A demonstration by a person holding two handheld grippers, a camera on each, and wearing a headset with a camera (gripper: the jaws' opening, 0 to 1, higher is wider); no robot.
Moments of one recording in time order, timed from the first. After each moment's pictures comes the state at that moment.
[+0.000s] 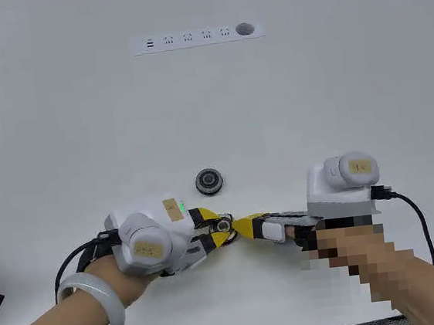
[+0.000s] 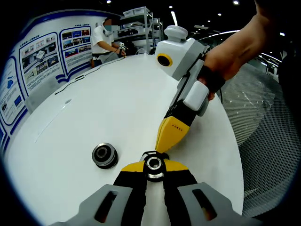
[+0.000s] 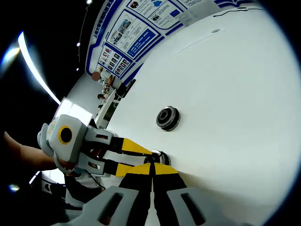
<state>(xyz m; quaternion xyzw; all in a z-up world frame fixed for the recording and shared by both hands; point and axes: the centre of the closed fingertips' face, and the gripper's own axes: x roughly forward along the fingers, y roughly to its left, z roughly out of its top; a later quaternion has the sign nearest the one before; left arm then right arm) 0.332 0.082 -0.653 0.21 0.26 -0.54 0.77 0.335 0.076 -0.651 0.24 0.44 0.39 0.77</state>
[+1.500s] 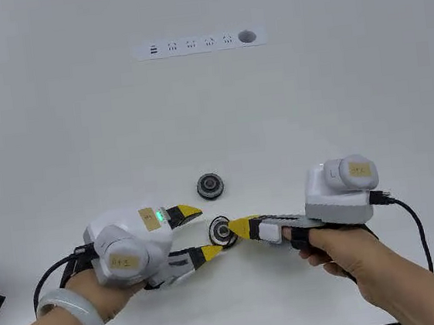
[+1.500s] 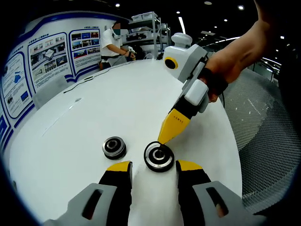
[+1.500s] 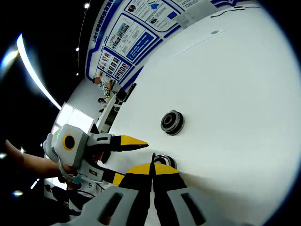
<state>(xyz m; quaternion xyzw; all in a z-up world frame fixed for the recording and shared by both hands) 0.331 0.104 -0.645 0.19 0.25 -0.52 0.80 0.338 0.082 -0.641 0.26 0.43 0.38 0.77</state>
